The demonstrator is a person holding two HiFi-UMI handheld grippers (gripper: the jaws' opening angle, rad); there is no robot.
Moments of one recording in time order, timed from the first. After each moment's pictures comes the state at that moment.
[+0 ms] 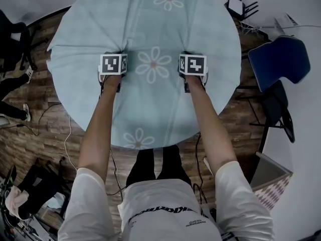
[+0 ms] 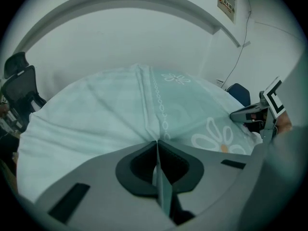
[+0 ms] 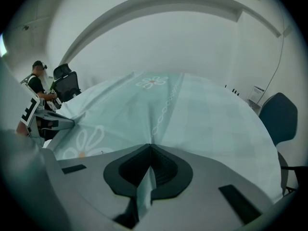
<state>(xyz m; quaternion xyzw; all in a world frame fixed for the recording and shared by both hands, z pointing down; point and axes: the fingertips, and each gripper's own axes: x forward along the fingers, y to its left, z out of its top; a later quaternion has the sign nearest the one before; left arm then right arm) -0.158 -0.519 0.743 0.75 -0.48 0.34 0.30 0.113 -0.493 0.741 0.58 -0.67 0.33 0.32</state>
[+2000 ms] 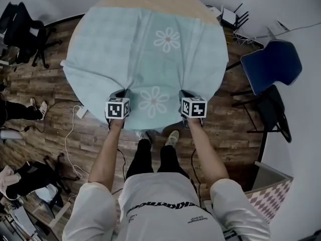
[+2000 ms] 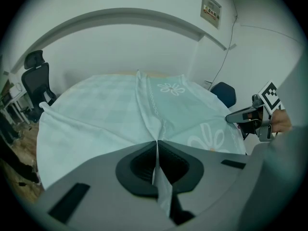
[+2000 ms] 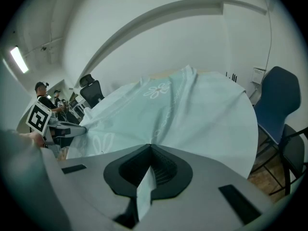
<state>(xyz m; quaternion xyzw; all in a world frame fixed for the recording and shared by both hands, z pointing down) -0.142 -0.267 0.709 0.77 -0.48 0.31 0.29 0.120 -0.253 0.711 0.50 -0.73 0.37 0.26</state>
